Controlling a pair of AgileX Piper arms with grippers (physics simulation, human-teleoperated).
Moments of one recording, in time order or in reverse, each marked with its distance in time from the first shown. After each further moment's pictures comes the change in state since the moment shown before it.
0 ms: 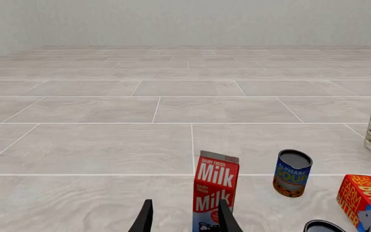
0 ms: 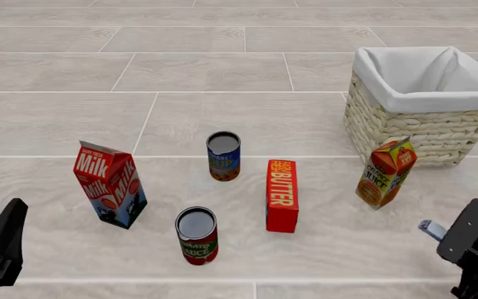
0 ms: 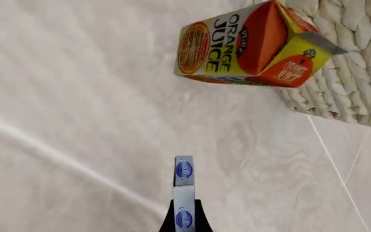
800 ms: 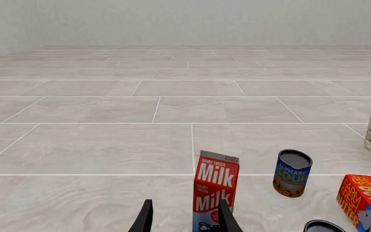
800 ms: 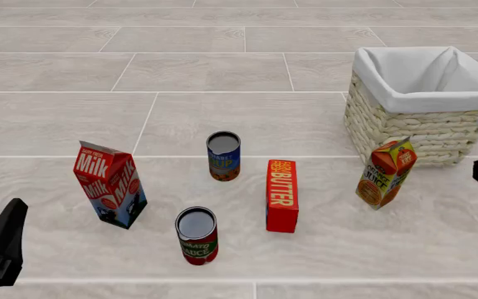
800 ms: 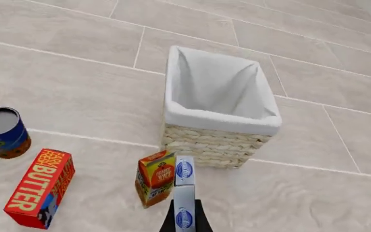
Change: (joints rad) left arm 0.000 0.000 0.000 0.000 0.000; right arm 0.204 -0.409 -0.353 0.185 0.856
